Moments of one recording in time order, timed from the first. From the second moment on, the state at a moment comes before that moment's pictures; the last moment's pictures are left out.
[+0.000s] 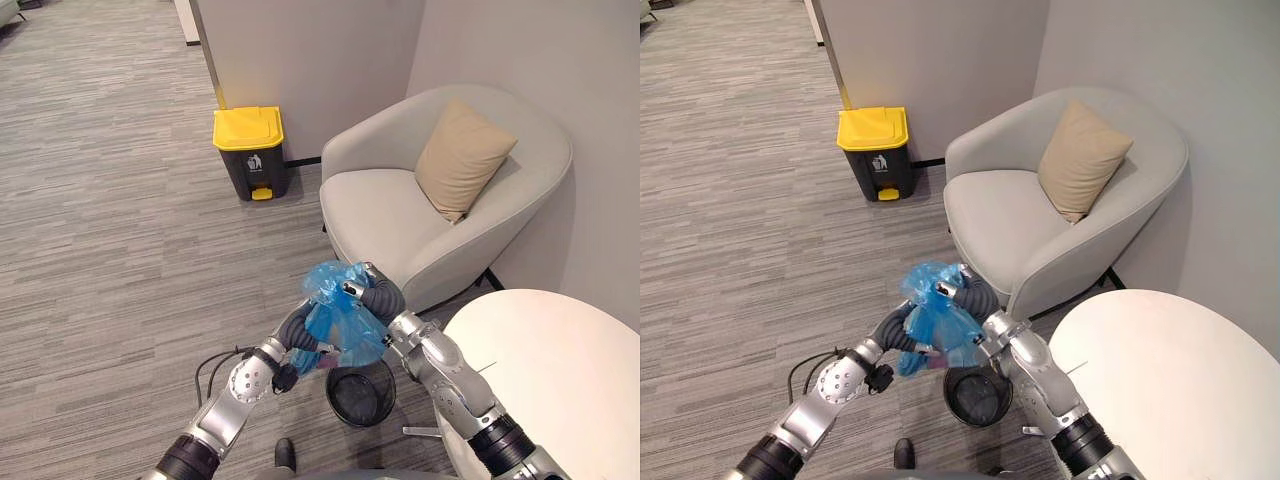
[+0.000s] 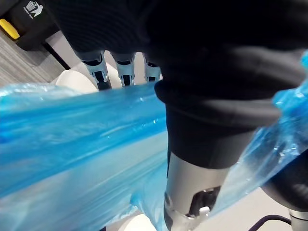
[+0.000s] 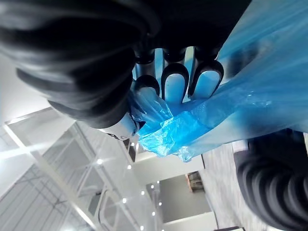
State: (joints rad) left arm -0.08 0.31 -0.43 0.18 0.22 -0.21 0.01; right arm -0.16 -0.25 0.50 -0.04 0.60 -0.10 0.23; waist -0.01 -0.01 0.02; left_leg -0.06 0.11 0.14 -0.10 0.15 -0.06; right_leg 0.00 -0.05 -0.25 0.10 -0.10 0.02
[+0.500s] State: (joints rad) left arm -0.11 0.23 -0.43 0.29 0.29 -0.20 0.09; right arm -0.16 -0.24 0.61 -0.04 0.66 -0.06 0.24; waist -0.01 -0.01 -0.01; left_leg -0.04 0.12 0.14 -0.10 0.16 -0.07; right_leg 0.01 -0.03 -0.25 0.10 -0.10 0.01
